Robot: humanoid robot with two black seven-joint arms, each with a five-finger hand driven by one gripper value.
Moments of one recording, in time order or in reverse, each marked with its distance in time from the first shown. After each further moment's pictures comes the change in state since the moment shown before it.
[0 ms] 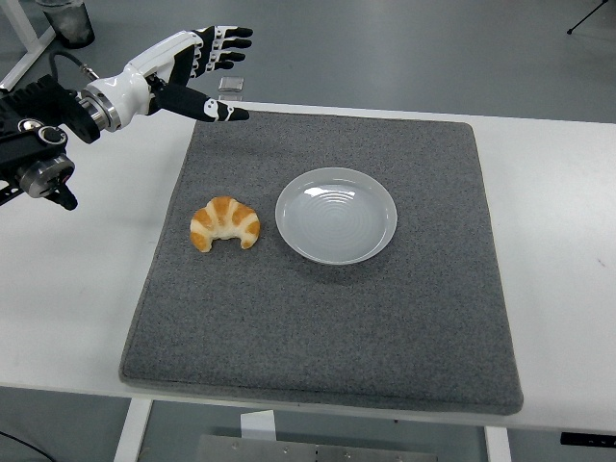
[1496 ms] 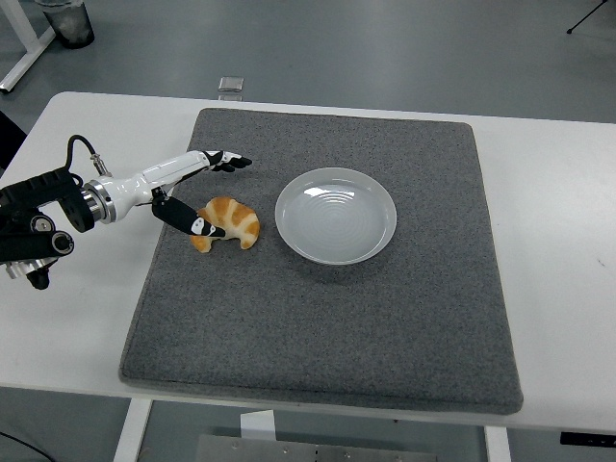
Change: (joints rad) left arm -0.038 0.039 0.416 -0.148 0.219 0.282 -0.043; right arm 0.001 0.000 0.000 0.000 0.000 0.000 0.000
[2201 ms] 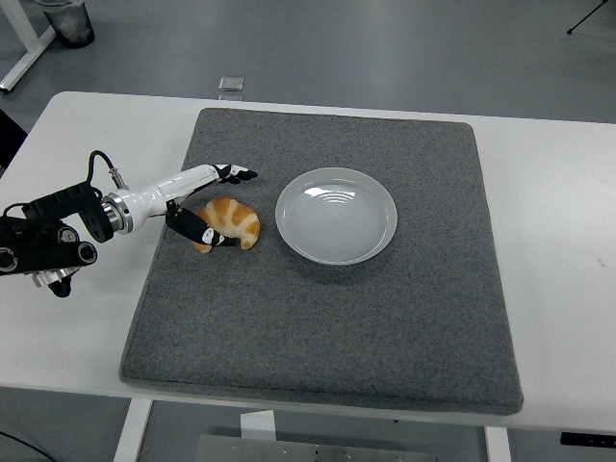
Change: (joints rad) left arm 0.086 -0.115 -0.021 0.139 0.001 0.002 -0.016; right arm 0.000 0.000 -0.001 0.000 0.000 0.000 0.000
